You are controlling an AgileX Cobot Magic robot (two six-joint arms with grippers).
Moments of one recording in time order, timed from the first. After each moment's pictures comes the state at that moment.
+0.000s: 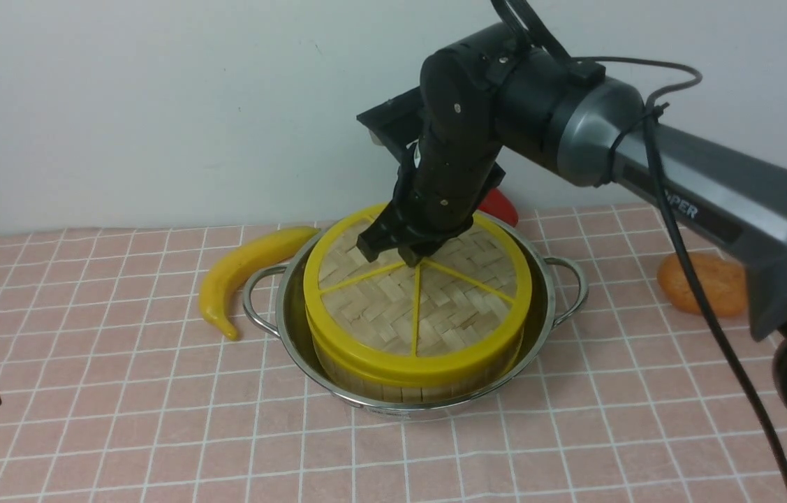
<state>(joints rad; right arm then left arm) 0.64 2.28 -2.19 0.00 1.23 0.09 -0.28 0.31 -0.68 -0.30 0.69 0.22</state>
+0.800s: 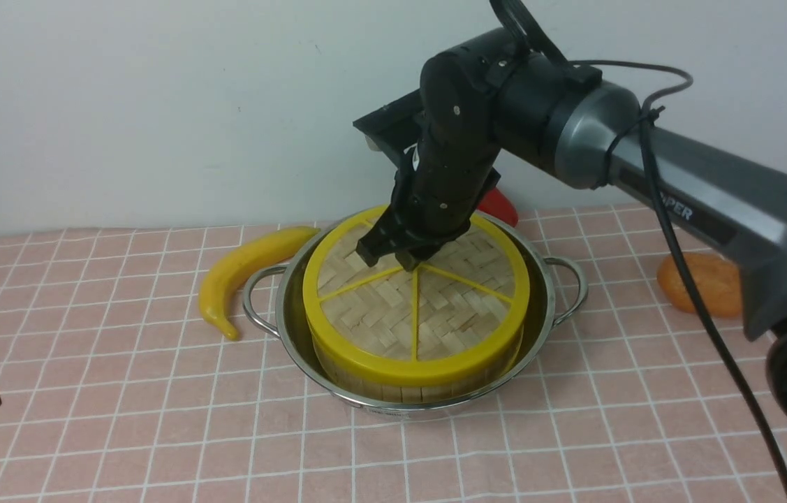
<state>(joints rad) 0.64 2.29 -2.19 0.02 1.23 0.05 -0.28 0.31 -0.68 -0.30 0.69 0.22</state>
